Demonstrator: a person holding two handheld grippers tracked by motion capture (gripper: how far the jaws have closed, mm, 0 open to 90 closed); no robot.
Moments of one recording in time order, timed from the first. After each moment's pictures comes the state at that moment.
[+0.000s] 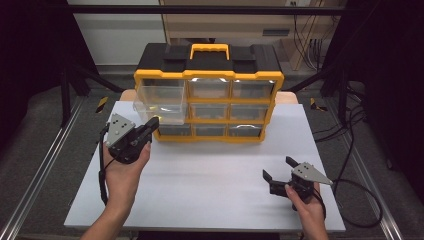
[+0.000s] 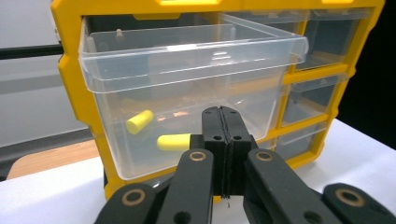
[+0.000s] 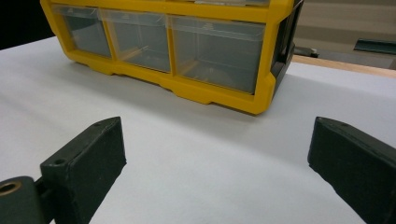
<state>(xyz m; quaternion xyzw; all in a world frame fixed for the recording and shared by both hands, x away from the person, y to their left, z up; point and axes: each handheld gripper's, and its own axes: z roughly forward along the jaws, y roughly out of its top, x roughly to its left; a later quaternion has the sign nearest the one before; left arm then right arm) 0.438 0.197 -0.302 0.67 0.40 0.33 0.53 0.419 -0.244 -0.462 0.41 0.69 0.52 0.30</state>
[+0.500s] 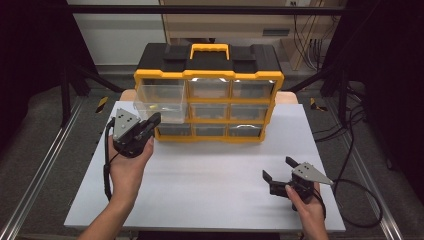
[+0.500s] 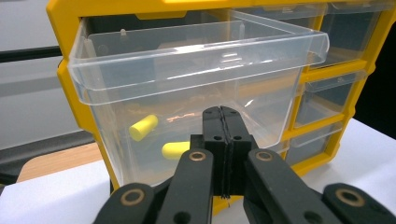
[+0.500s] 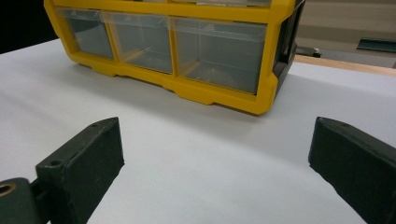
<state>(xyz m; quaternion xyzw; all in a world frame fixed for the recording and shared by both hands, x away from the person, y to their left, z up) 0.452 0.192 -0.301 0.67 0.41 0.34 0.52 0.418 -0.244 -0.461 0.42 0.69 0.52 0.29</state>
